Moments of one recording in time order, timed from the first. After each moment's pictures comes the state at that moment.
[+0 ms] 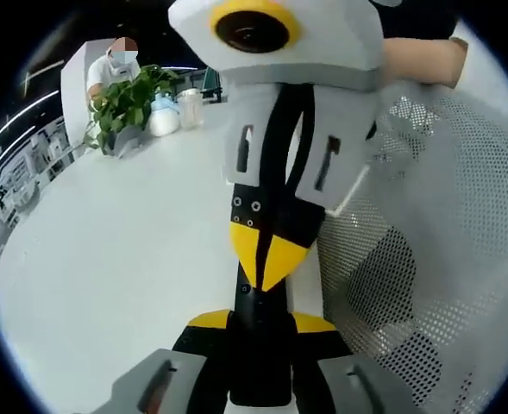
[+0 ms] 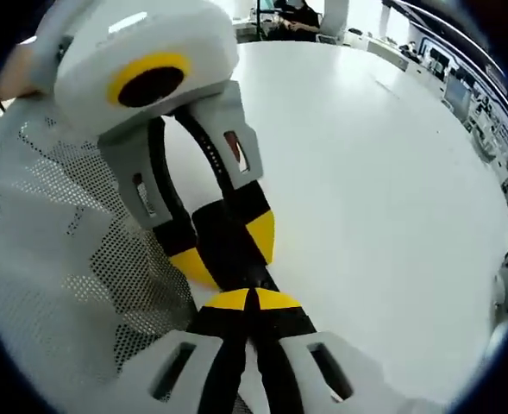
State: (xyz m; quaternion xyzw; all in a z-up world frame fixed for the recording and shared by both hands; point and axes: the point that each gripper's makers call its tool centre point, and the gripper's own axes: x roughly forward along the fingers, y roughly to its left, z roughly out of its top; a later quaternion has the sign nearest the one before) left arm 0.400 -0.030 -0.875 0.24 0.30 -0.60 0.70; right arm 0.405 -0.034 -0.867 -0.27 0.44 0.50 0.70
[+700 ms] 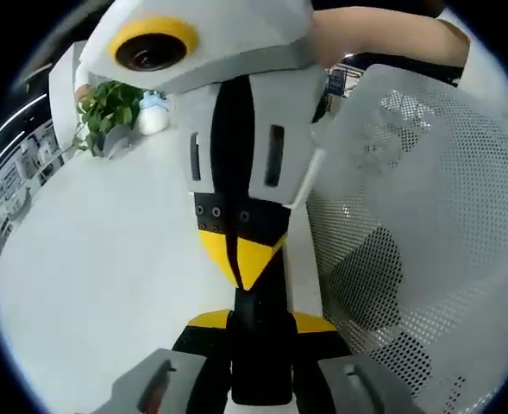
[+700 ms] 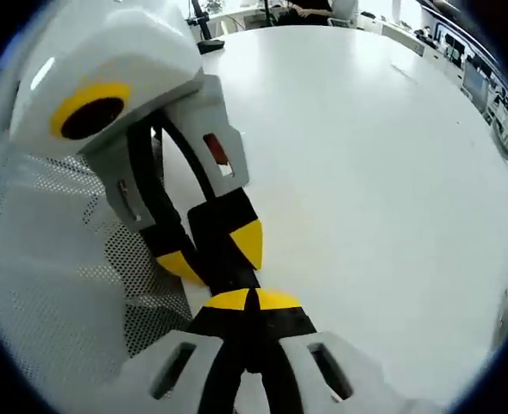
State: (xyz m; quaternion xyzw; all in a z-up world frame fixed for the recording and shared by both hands) left arm 0.400 -0.029 -0.874 0.26 0.30 -0.62 0.68; right arm 0.418 -0.032 -0.870 -0.29 0.49 0.54 0.63
